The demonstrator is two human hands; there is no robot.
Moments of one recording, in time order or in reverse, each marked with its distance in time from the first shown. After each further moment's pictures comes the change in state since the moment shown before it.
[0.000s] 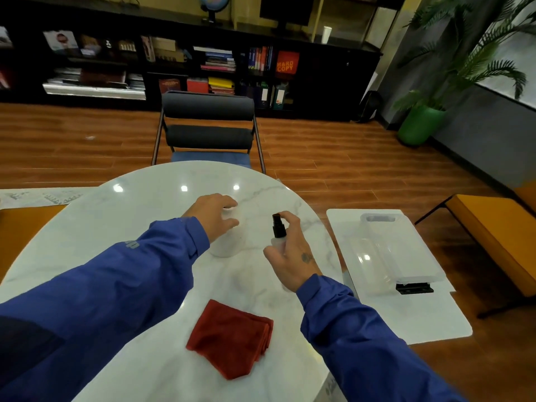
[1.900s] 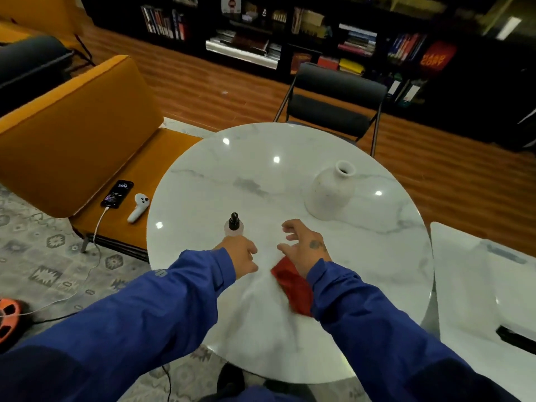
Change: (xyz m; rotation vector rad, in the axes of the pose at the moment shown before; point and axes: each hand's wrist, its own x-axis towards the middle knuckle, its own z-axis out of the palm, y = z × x) left_hand -0.217 -0.110 0.051 -0.158 -0.231 -0.553; right_hand -0.057 -0.026 0.143 -0.139 -0.465 -0.105
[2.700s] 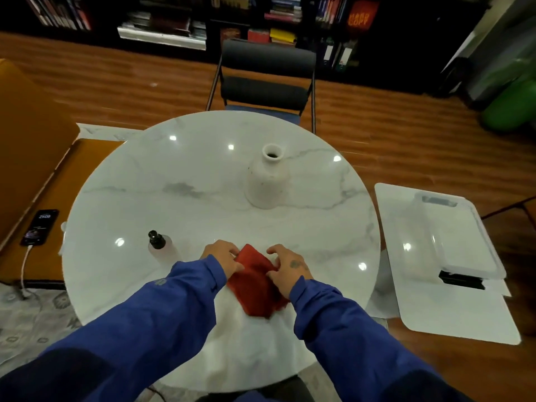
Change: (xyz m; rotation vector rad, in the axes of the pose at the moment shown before) left_hand 0.059 0.072 0.059 -0.092 -0.033 -0.039; right_hand -0.034 0.096 -0.027 -0.130 -0.034 0.281
